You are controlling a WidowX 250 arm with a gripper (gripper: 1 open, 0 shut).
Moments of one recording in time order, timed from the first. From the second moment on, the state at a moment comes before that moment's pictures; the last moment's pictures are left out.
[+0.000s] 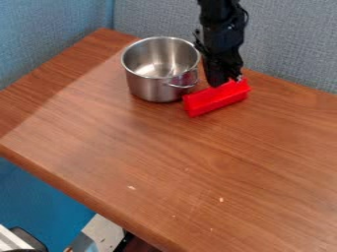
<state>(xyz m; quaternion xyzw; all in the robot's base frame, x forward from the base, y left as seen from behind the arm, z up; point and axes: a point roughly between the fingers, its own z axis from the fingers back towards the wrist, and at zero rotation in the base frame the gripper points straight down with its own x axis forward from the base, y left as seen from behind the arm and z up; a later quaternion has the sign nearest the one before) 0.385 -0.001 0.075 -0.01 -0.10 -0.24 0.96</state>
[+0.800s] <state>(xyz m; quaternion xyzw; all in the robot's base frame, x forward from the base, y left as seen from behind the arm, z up) 0.393 0.029 0.107 -0.01 -0.13 -0.19 0.97</state>
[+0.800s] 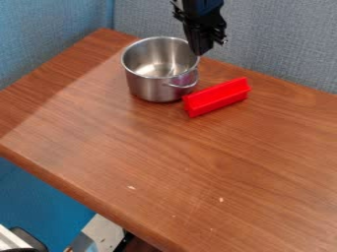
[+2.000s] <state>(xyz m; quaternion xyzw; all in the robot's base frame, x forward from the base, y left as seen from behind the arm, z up) 0.402 0.078 0.088 0.05 -0.07 -0.14 0.99</state>
